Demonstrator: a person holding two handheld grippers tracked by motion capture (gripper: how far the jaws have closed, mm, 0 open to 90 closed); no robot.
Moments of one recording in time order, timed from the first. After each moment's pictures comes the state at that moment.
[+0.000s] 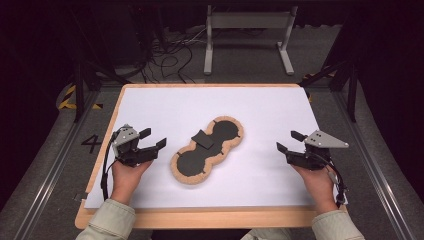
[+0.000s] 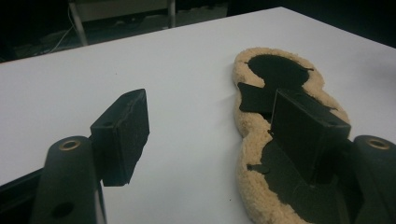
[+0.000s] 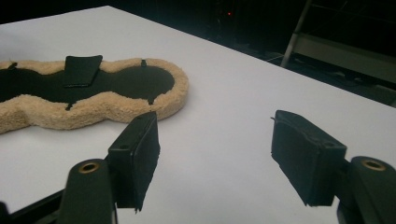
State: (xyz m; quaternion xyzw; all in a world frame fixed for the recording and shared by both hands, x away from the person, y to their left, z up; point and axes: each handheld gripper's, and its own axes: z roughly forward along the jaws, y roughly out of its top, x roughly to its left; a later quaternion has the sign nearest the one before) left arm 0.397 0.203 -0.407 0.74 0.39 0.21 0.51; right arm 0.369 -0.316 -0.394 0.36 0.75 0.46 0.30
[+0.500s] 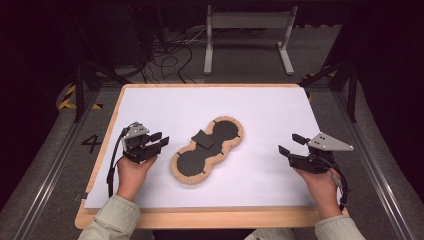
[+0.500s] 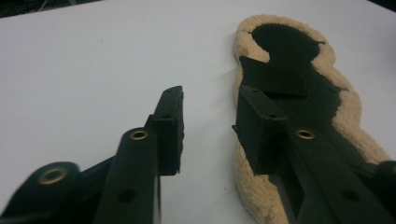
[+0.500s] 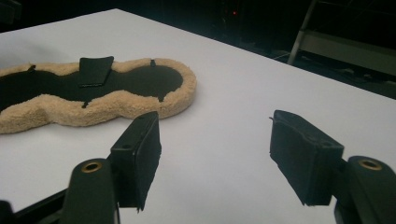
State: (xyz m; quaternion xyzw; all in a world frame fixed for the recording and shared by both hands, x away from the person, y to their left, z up) left arm 0.412 0.187 -0.412 0.78 0.41 0.17 0.45; right arm 0.358 -0.320 -0.391 0.36 0.75 0.47 0.29
